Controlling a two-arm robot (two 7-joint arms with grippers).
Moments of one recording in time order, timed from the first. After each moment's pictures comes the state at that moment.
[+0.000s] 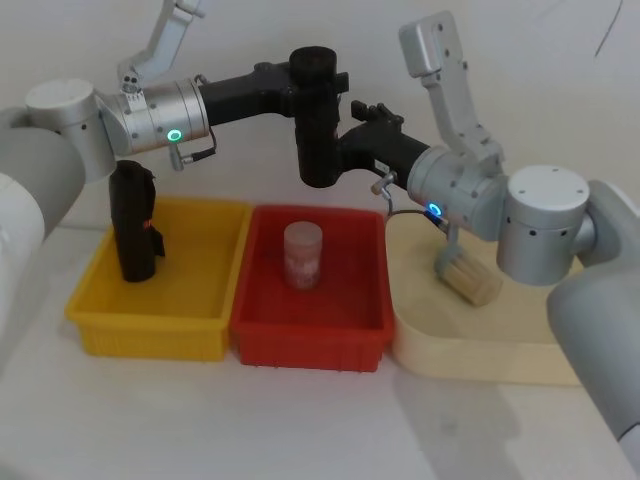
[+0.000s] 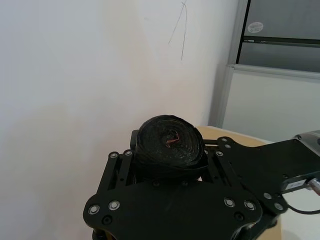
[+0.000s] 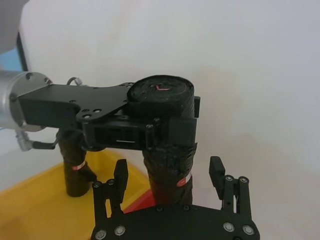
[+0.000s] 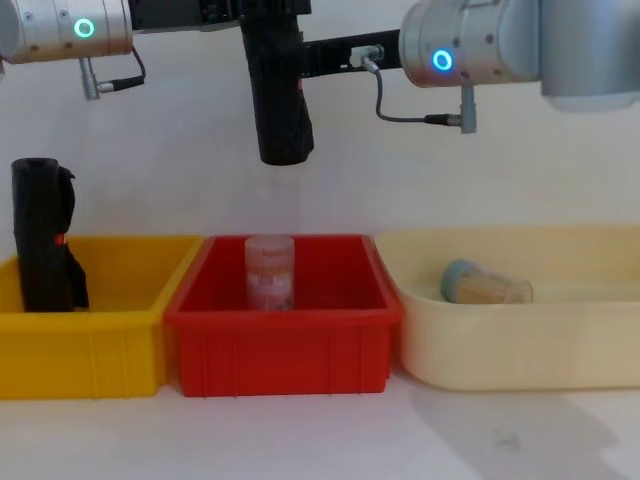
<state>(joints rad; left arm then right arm) -1.37 0.09 0.63 -0.12 -0.73 -0.16 -1.17 0.89 0.05 -0.51 -1.02 0.27 0.21 0.39</state>
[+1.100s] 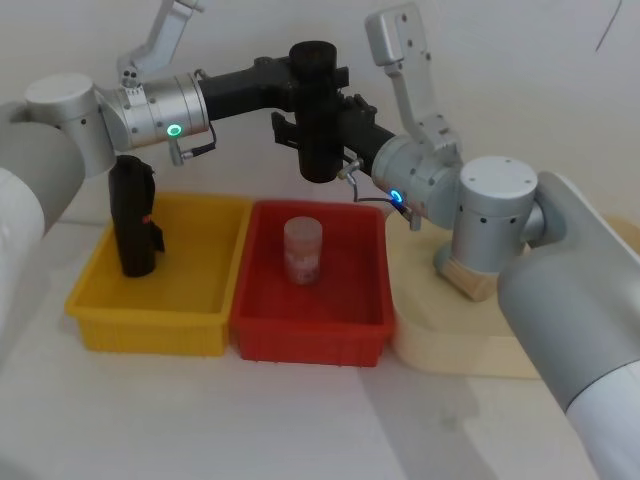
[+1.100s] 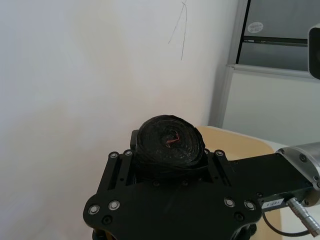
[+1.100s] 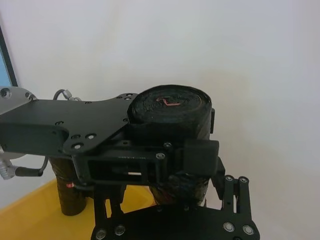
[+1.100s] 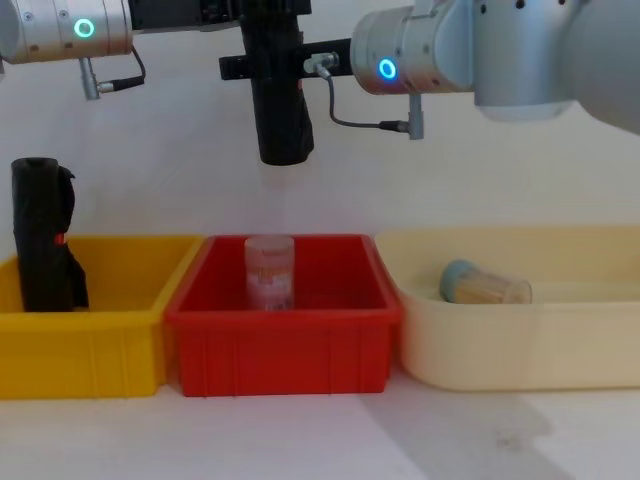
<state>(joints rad) -1.37 0.09 0.63 -0.12 -0.73 -0.16 -1.17 0.95 -0.06 -0.49 -0.86 0.24 0.15 0.33</state>
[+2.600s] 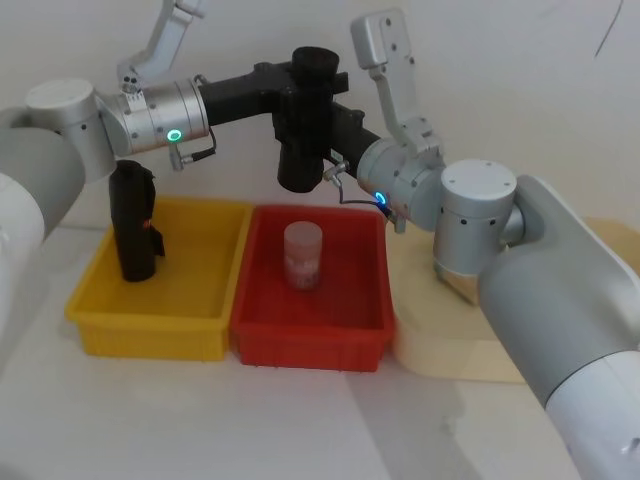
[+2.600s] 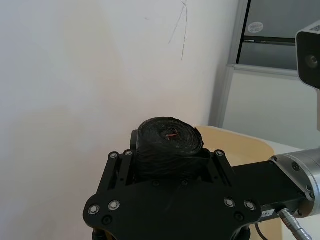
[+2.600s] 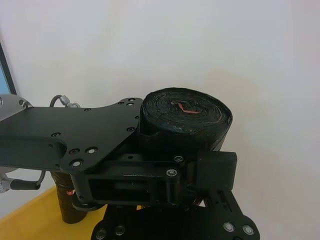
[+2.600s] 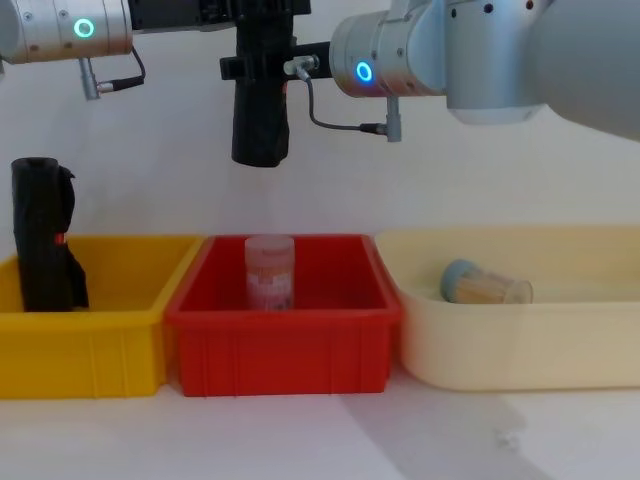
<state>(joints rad) -1.37 0.09 0.63 -0.12 -0.73 -0.16 -1.17 0.98 -0.11 -0.48 -0.77 0.23 0.12 0.31</state>
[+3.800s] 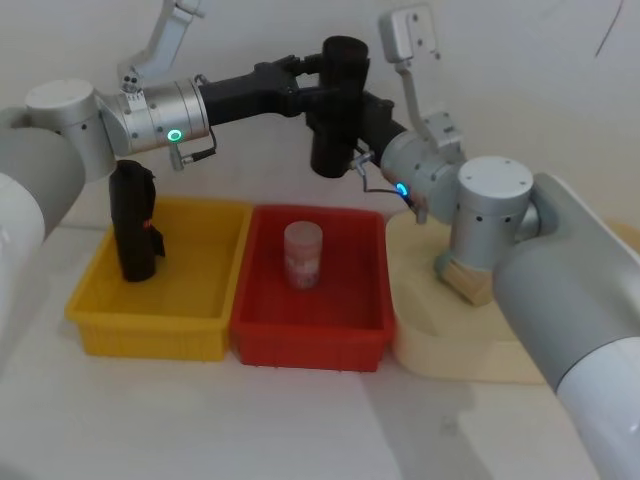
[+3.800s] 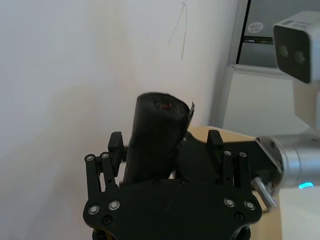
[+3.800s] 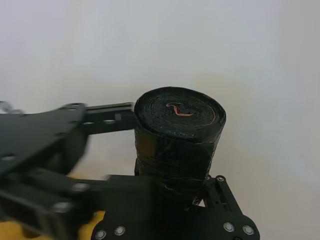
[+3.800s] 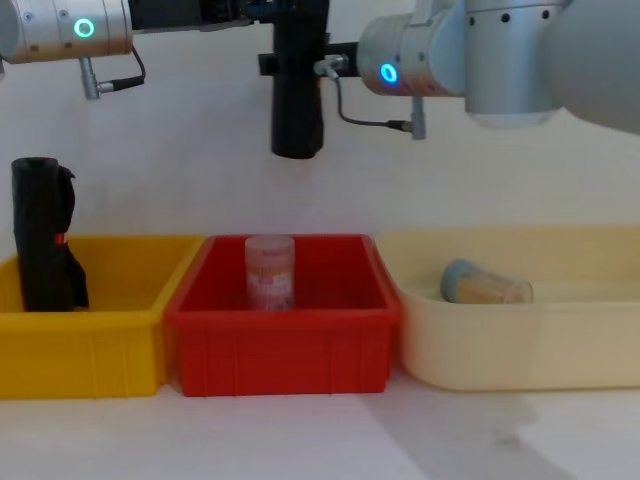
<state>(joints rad) -1.37 0.09 0.63 -0.12 -0.73 -0.16 -1.17 1.02 -0.11 -0.45 -0.69 0.21 0.04 0.26</state>
